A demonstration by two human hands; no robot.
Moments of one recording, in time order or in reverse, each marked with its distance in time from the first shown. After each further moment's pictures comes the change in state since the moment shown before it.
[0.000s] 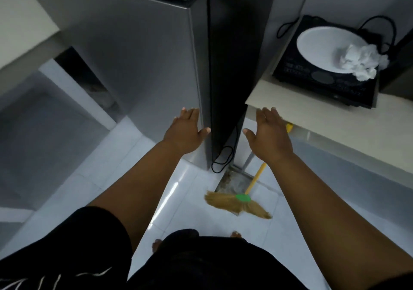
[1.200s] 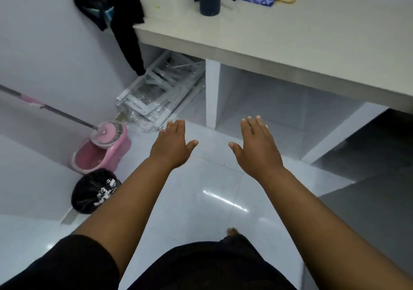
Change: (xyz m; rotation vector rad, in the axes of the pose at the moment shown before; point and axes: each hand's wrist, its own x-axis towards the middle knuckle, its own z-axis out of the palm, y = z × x) left_hand -0.424 -0.457 -0.087 -0.214 0.521 -1.450; right_hand -0.066 -0.694 0.186 0.060 -0.405 -1.467
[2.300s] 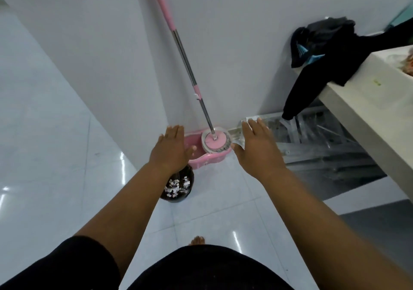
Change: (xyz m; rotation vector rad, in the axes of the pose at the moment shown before) left_hand -0.004 -0.345 -0.106 -0.107 0.274 -0.825; right_hand 0.269 -0.386 0.109 0.034 -0.188 -0.906
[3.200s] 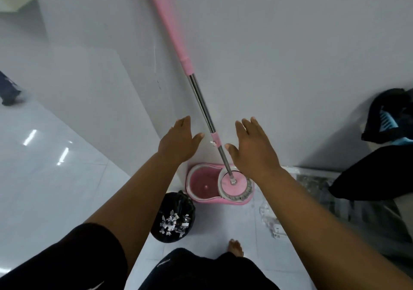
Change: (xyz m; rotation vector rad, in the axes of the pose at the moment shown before) left_hand 0.298 0.017 -0.050 -0.174 0.113 -0.422; right_hand 0.349 0.058 0.038 0.097 -0.135 -0.371
